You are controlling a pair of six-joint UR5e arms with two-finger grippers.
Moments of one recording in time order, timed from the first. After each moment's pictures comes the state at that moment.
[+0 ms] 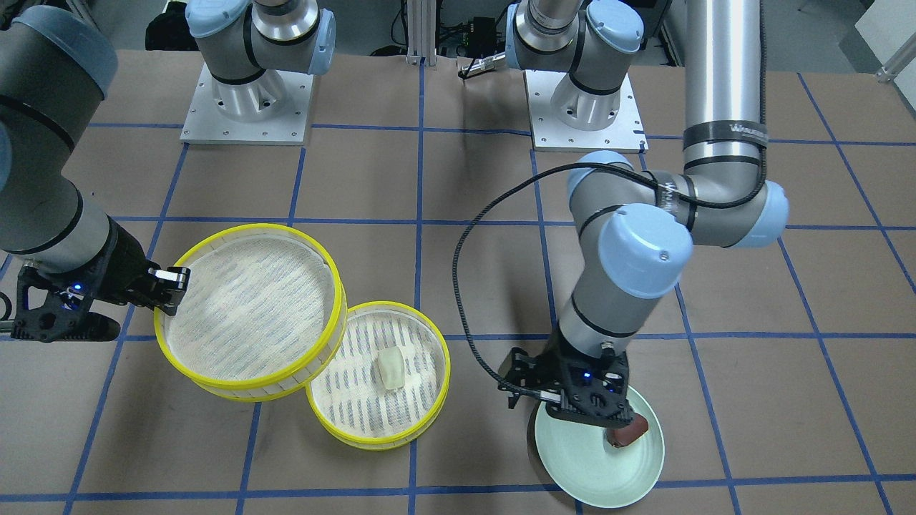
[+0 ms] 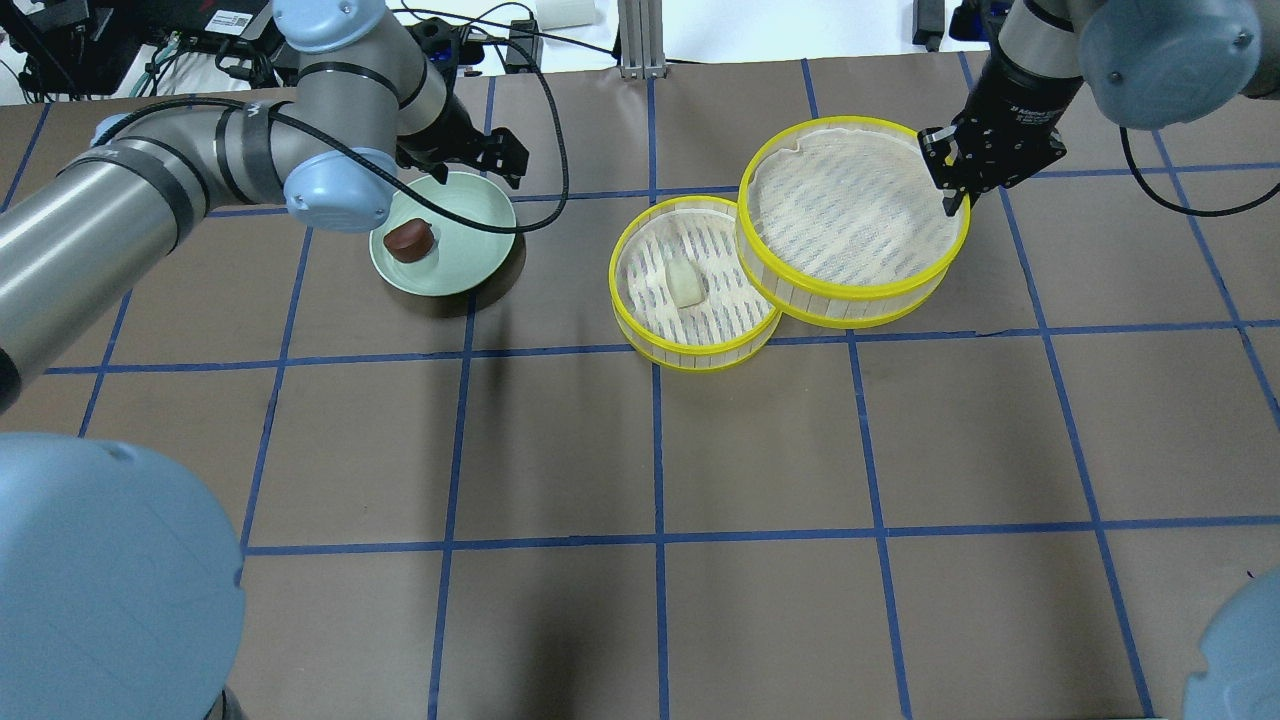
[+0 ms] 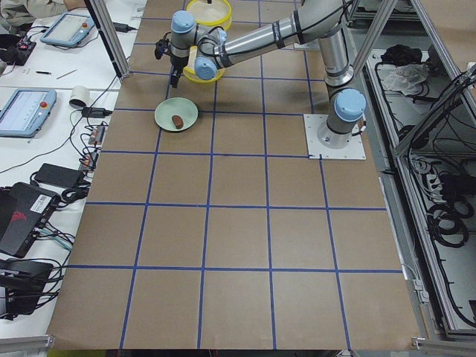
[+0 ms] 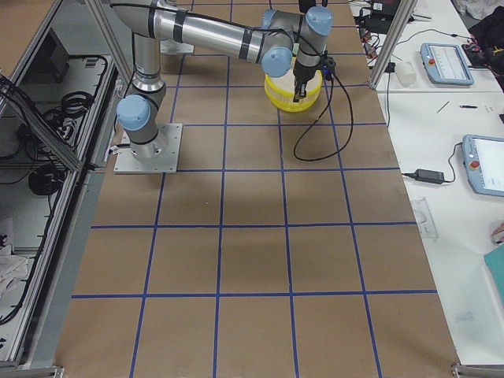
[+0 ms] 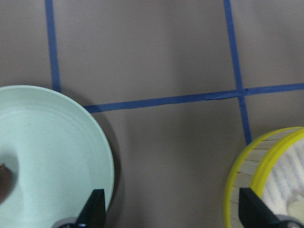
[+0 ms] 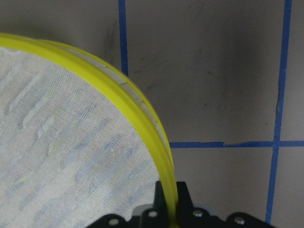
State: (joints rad) left arm -1.59 -2.05 -1.53 -0.87 1.45 0.15; right arm 1.43 -1.30 1.51 -1.72 -1.53 -0.12
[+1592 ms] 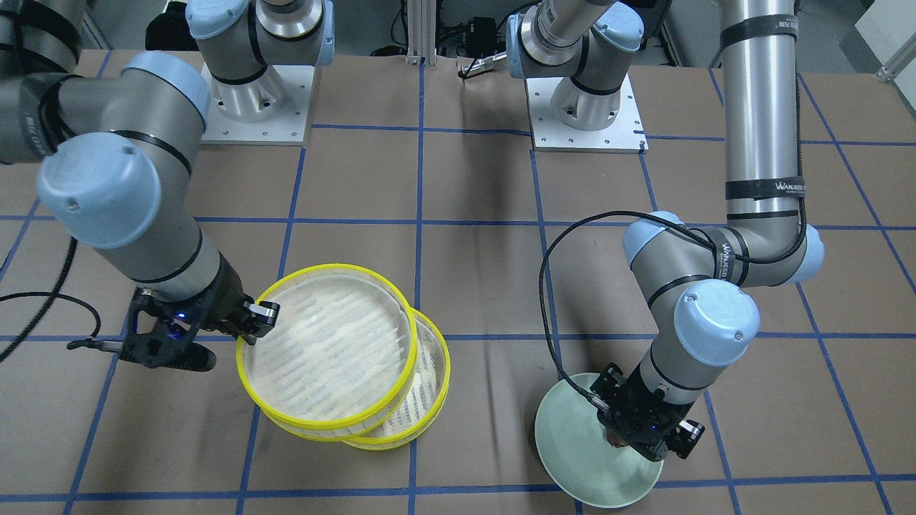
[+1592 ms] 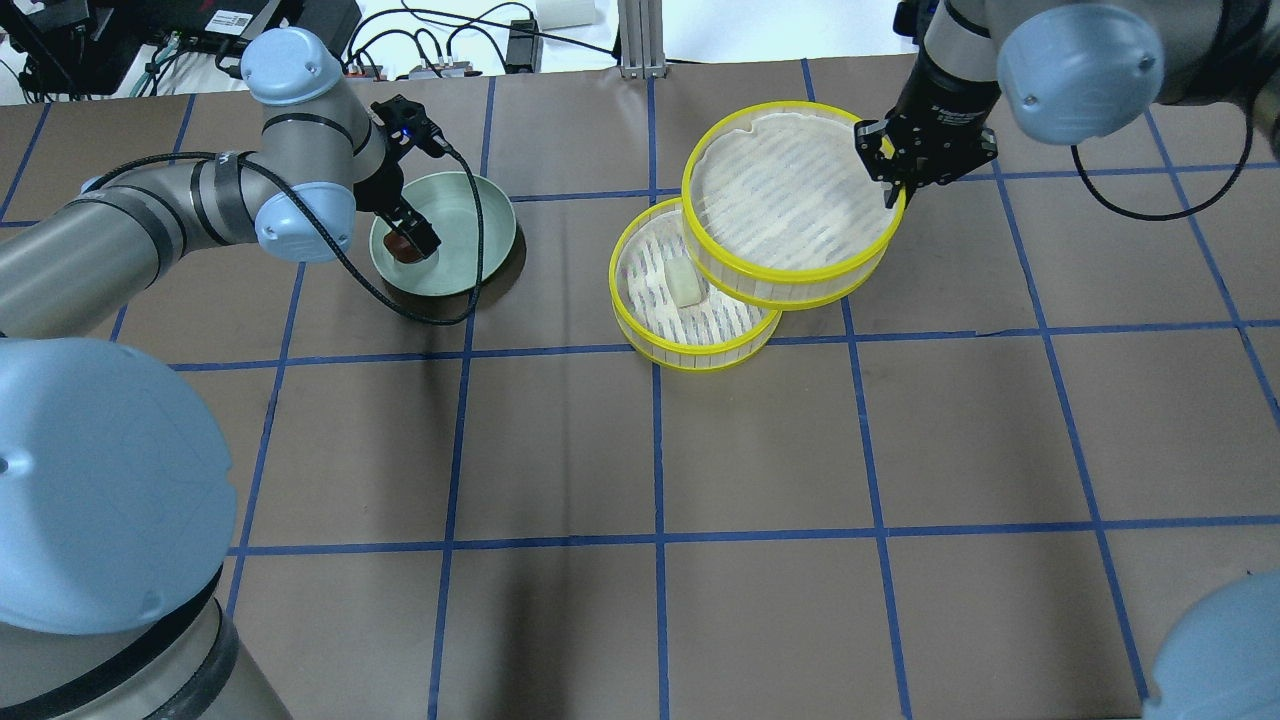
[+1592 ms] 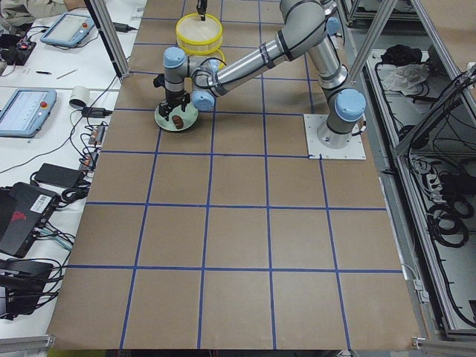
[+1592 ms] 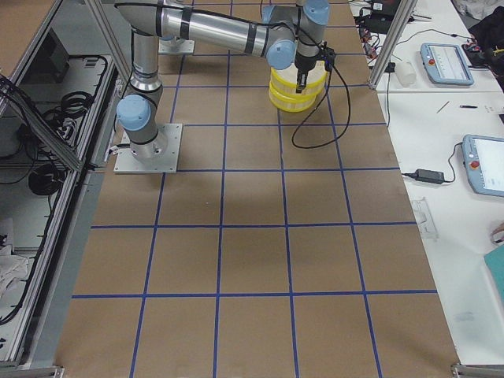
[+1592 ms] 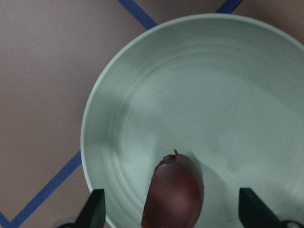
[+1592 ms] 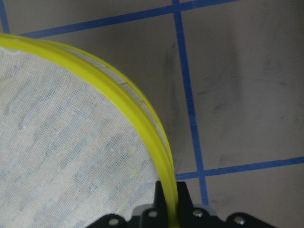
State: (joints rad) left arm -1.48 -2.17 -1.55 -0.82 1.59 0.87; right arm 1.59 -1.22 1.51 -1.87 -1.52 0.18
